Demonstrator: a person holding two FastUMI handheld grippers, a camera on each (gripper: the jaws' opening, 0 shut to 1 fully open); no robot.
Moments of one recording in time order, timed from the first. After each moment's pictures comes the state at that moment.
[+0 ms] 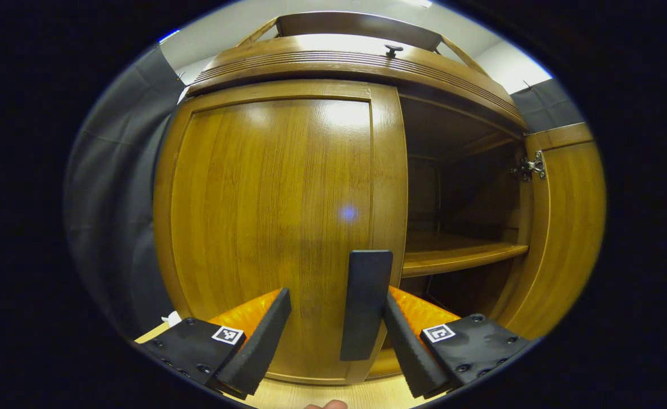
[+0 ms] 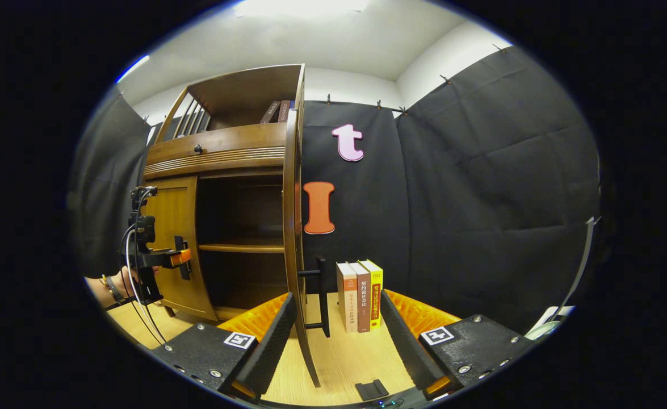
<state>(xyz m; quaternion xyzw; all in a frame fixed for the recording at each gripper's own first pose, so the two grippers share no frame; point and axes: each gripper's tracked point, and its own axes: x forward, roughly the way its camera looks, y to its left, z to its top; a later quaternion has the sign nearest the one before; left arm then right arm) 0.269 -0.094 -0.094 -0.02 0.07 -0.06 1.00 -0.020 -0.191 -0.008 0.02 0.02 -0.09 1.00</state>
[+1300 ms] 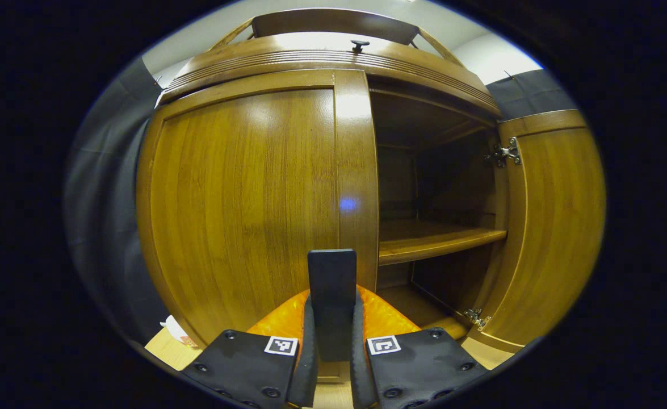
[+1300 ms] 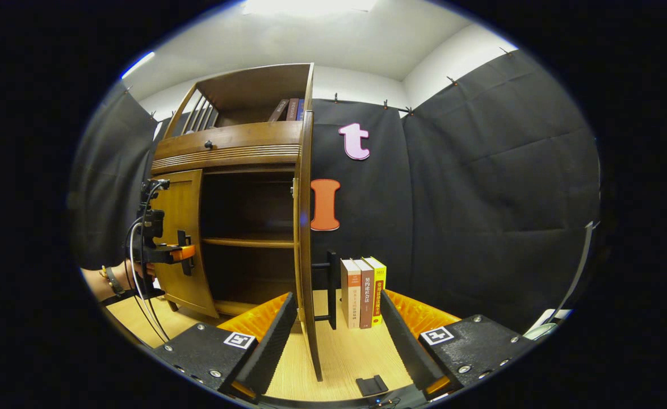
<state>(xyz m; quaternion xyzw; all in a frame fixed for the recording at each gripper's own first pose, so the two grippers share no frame) 0.232 -0.115 -0.092 0.00 0.09 -0.10 0.99 -0.031 -0.174 -0.010 0.00 0.03 -0.07 1.00</state>
